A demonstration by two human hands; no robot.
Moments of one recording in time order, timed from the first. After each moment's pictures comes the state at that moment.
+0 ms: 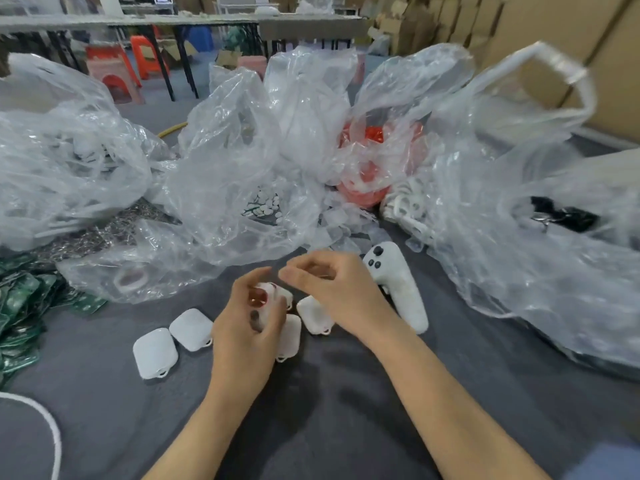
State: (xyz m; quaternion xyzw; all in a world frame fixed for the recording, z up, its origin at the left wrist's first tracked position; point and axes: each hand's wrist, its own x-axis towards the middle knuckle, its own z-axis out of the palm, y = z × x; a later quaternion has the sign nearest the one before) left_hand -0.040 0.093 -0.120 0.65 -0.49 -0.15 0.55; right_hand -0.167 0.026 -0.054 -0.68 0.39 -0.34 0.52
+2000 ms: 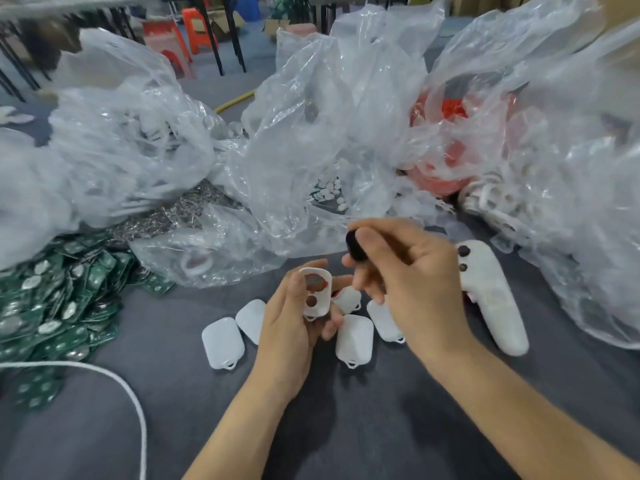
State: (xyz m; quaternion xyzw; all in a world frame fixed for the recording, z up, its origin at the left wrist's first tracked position) left_hand -0.023 0.083 -0.108 0.46 -0.27 -0.49 0.69; right_hand -0.145 0.030 -0.040 -0.60 0.31 -0.49 0.55
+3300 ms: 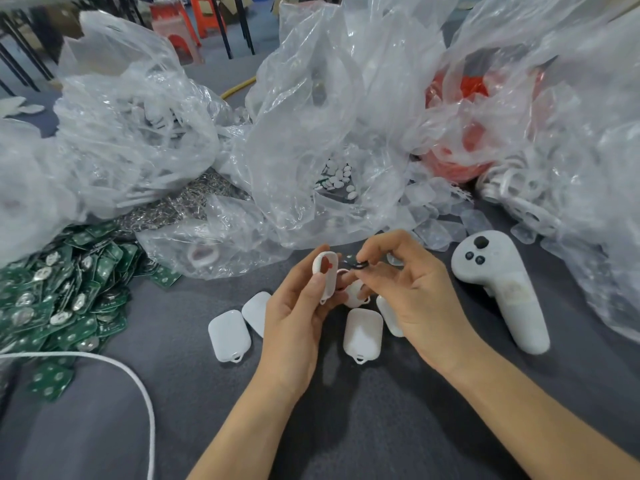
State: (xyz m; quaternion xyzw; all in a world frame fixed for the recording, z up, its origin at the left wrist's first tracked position) left_hand -0.019 0.087 -0.111 0.46 -0.29 -0.47 0.69; right_hand -0.144 0.025 -0.075 -0.60 0.26 -0.43 0.63
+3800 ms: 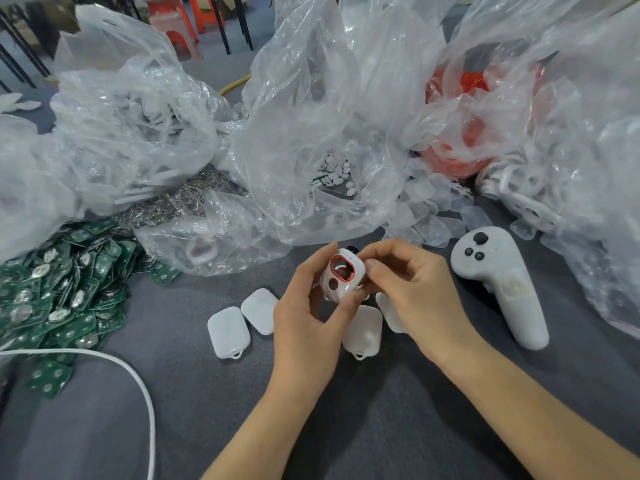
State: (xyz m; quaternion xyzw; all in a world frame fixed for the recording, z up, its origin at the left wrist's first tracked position) left_hand -0.033 0.093 -0.116 0.58 -0.45 -0.26 0.63; right_hand -0.147 0.022 -0.082 -0.60 0.35 -0.41 0.59
